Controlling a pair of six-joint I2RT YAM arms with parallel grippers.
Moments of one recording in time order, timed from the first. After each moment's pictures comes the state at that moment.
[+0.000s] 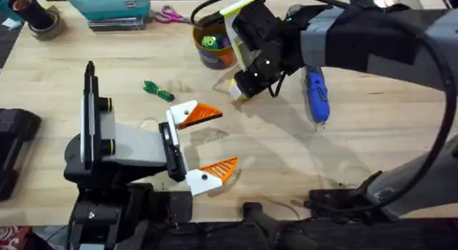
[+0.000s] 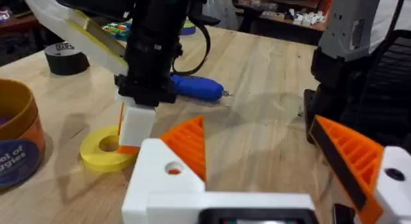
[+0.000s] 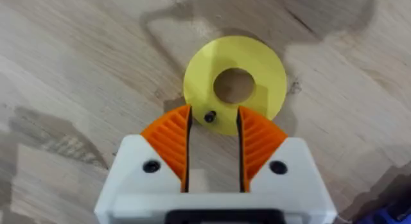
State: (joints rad) left arm -0.02 0.01 0.01 -0.14 1.23 0.03; right arm 0.65 1.79 1.24 -0.70 -0.02 0.08
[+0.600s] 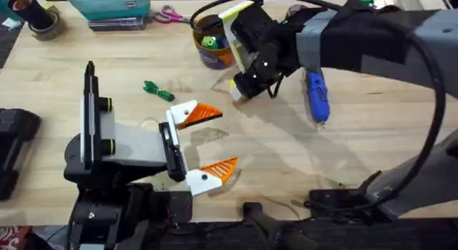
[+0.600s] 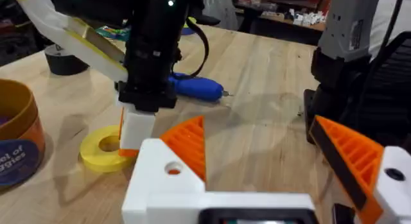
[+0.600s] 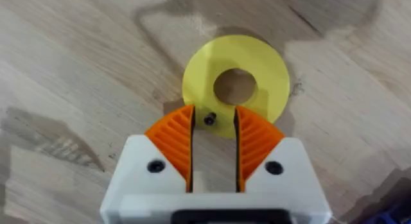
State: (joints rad) left arm -0.02 0.01 0.01 -0.14 1.23 0.03; right arm 0.65 1.81 1.24 -0.70 -0.02 0.07
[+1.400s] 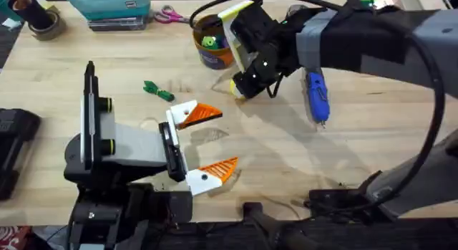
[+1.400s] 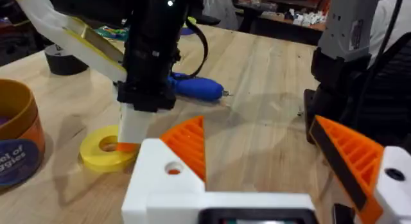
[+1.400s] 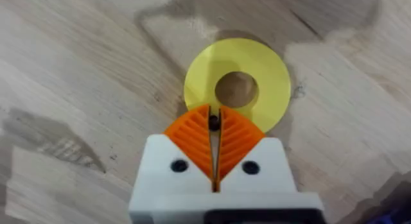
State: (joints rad) left arm -0.02 0.01 0.01 -0.14 1.23 0.03; right arm 0.65 1.81 1.24 -0.69 -0.02 0.07
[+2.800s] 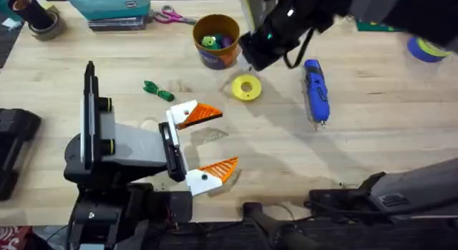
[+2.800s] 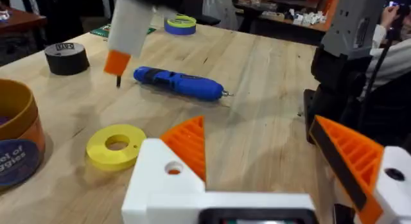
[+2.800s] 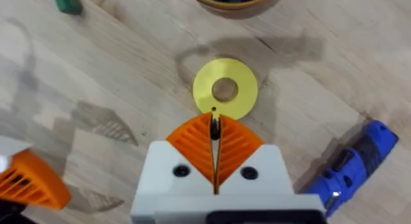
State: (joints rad) left arm -0.02 0.01 0.01 -0.14 1.23 0.03; right arm 0.65 1.68 1.54 -1.05 0.00 0.07
